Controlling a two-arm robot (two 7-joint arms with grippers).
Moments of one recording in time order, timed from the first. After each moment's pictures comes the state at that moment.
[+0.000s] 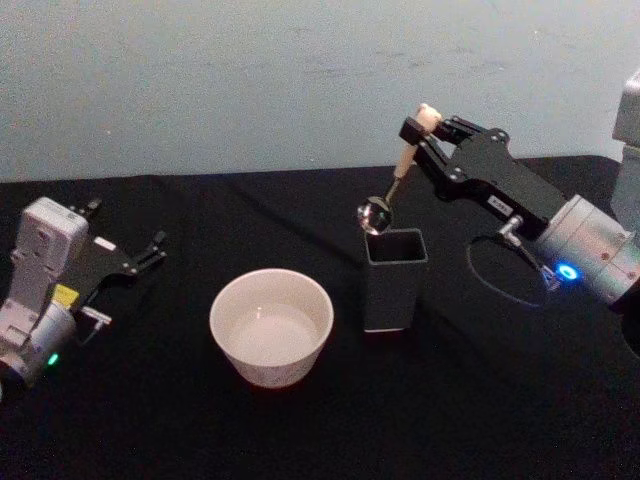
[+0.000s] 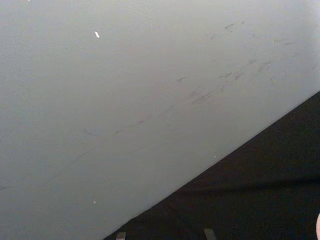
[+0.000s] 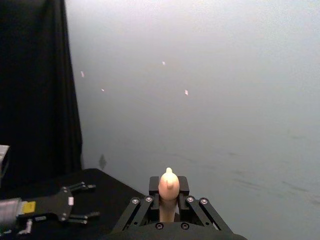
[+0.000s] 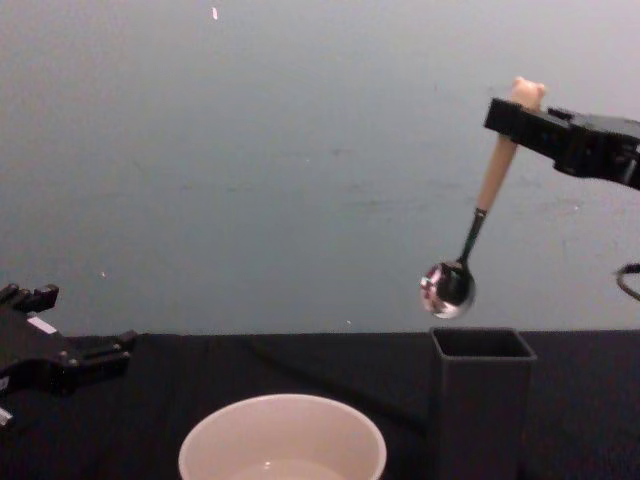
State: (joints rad) left arm -0.20 0.60 0.45 -1.41 -0.25 -0.12 0.03; right arm 0.26 0.45 -0.32 -1.57 0.62 -0.08 0.52
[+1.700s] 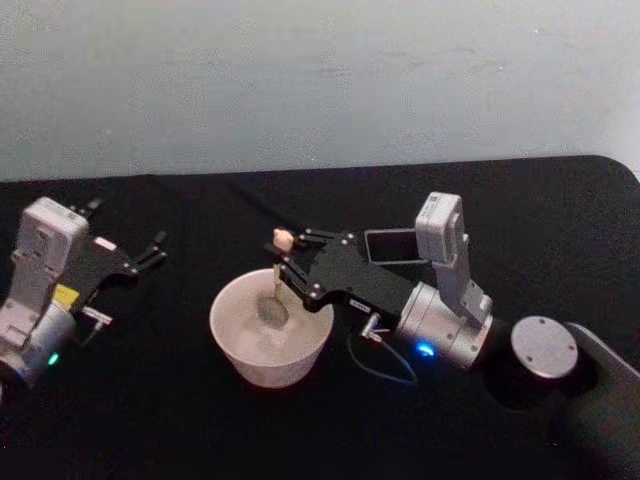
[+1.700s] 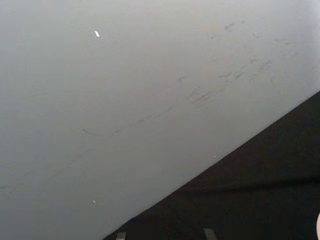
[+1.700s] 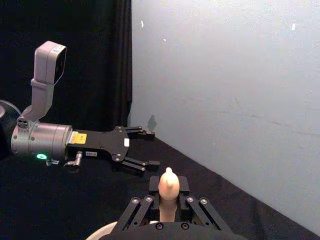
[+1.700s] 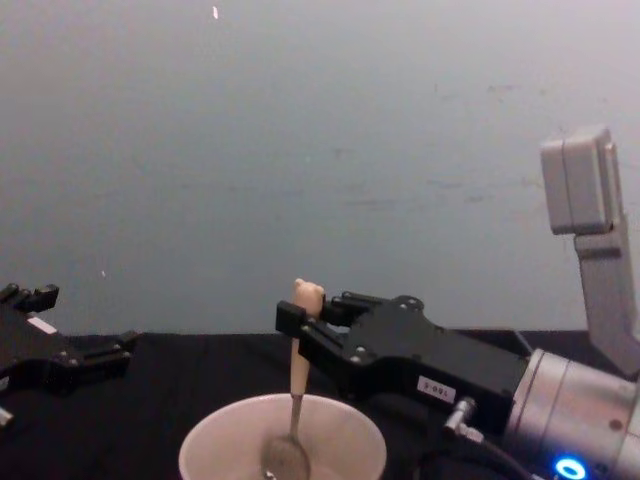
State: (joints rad) left arm -0.20 0.60 0.45 -1.41 -0.25 -0.12 0.03; right arm 0.40 0.23 -0.54 -1.13 0.40 -0.36 0.68
